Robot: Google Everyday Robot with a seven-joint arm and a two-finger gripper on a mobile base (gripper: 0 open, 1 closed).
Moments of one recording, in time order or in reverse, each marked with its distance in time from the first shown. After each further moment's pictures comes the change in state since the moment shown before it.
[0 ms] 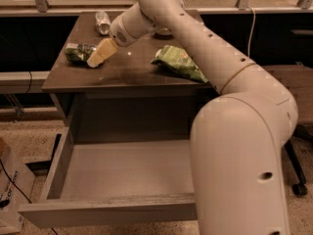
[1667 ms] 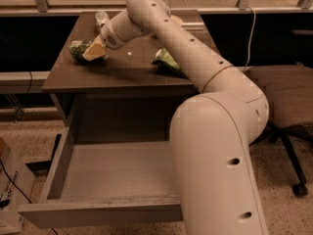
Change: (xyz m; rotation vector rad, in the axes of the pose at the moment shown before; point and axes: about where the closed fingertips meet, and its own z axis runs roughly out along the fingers) arm -0.007 -0.008 0.047 -0.015 -0.017 0.009
